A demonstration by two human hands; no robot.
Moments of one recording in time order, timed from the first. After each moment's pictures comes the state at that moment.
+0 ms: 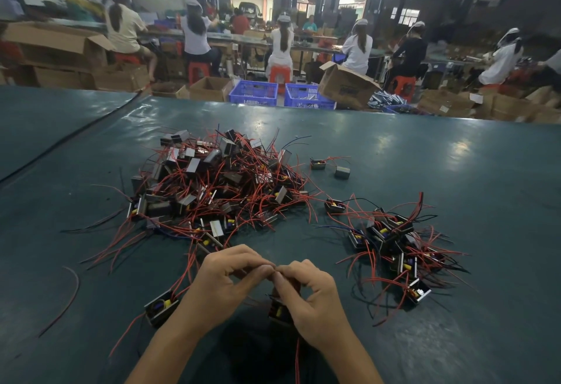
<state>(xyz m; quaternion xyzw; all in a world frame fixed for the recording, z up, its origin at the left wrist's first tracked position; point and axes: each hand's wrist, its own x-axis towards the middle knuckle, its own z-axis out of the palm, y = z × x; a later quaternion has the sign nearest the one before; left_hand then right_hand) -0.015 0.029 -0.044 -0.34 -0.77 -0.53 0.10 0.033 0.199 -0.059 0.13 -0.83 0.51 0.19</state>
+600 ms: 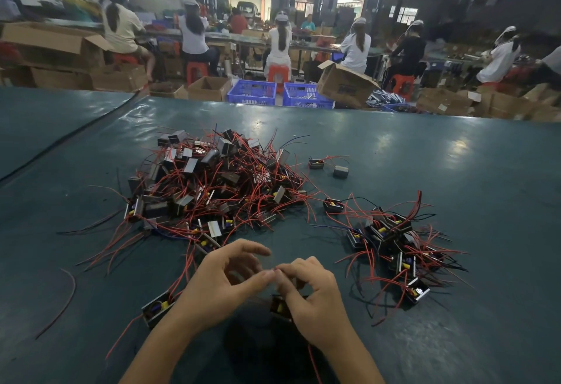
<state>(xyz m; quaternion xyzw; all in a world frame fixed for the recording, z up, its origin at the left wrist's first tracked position) -0.011 0.027 -0.036 -0.25 -0.76 -0.59 -0.04 0.031 0.203 -0.061 0.11 -0.84 0.48 0.22</state>
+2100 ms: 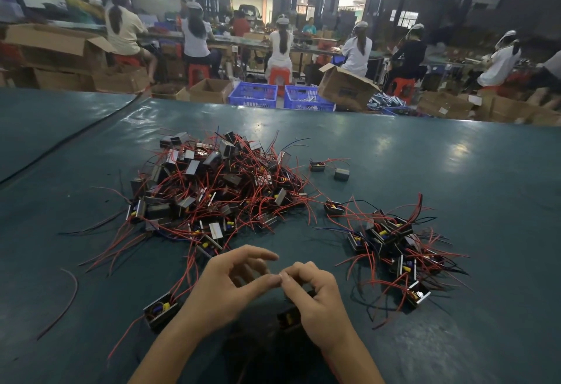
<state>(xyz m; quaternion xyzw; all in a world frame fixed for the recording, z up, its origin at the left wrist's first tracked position) -0.006 0.032 -0.034 -0.25 -0.77 -0.59 -0.02 0.034 0.203 -0.055 0.08 -0.80 0.58 0.14</state>
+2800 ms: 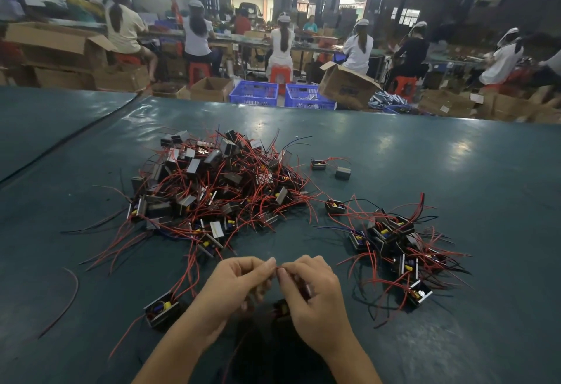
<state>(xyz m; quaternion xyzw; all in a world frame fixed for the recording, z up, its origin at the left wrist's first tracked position) -0.005 0.045 -0.034 -0.07 -0.67 -0.70 -0.22 0.032 0.199 -0.060 0.10 -0.86 0.42 0.28</state>
